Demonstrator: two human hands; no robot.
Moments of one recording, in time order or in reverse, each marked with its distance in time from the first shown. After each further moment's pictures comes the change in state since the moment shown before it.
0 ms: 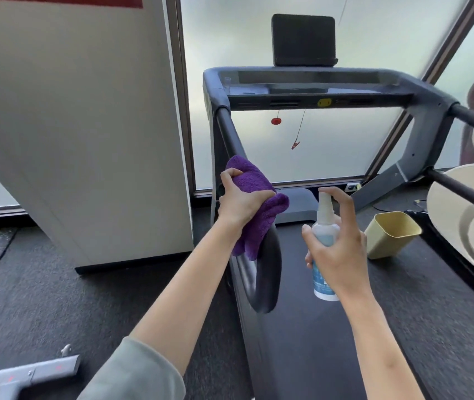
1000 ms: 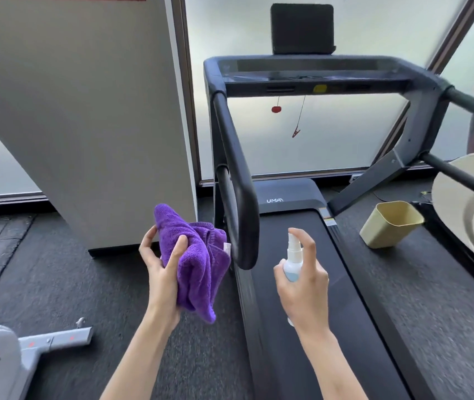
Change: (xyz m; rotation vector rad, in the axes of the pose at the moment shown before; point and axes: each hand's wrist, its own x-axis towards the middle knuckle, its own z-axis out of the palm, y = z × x) left_hand -0.144 -0.122 -0.062 -0.532 0.249 0.163; right_hand -0.120 0.028 -0.007 -0.102 -0.042 0.063
